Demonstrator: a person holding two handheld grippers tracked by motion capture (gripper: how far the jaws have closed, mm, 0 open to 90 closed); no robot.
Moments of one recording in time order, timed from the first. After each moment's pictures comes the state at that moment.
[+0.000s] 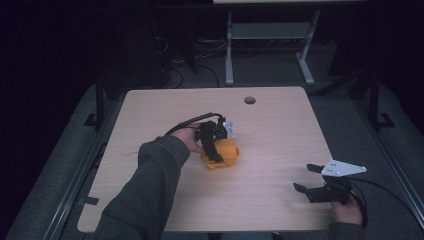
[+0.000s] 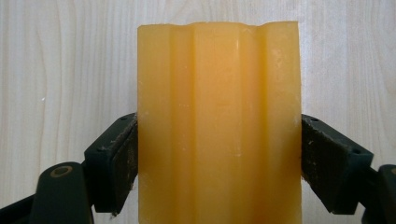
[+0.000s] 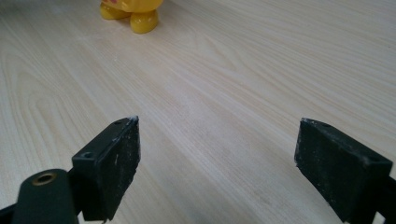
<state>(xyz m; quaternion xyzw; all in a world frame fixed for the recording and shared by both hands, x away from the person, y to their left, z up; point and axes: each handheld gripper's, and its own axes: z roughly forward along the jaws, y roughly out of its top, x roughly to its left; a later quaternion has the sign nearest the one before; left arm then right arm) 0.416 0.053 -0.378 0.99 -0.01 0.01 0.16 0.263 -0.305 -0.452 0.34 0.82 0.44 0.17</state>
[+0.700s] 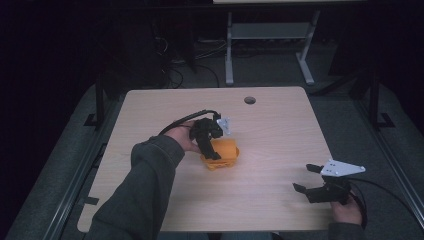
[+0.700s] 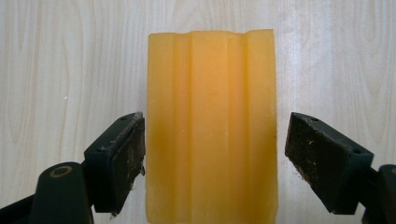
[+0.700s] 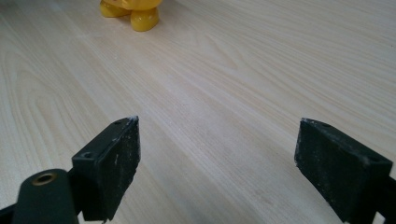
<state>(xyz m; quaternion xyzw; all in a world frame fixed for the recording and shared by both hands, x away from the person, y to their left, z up) 0.408 0.066 -0.359 0.98 -0.01 0.03 0.18 0.263 -0.303 -0.452 0.34 0.82 0.43 0.17</state>
